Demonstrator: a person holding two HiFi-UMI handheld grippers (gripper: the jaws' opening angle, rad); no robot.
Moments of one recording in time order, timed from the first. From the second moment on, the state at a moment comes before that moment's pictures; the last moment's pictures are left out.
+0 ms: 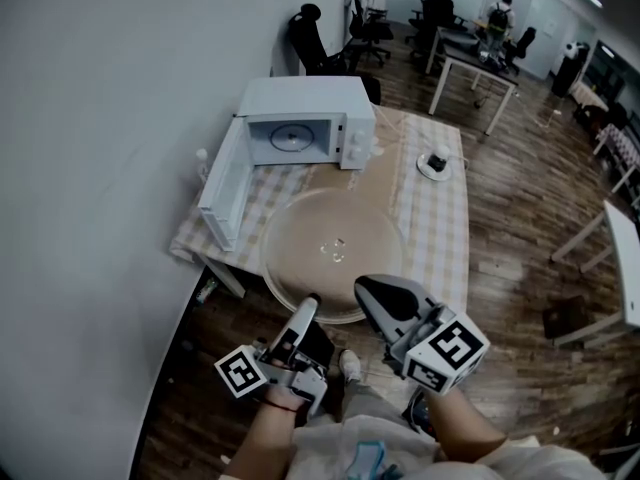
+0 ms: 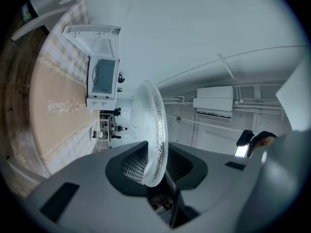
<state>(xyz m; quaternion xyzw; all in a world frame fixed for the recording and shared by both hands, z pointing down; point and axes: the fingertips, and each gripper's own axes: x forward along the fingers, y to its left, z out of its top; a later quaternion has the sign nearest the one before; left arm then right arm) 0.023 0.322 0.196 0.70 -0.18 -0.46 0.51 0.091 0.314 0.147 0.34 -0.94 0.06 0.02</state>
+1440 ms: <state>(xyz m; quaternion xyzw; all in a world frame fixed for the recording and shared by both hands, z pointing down) 0.031 0.172 0.212 0.67 -0.24 -0.51 0.48 0.095 0.152 0.162 0.25 -0.97 0.07 0.03</state>
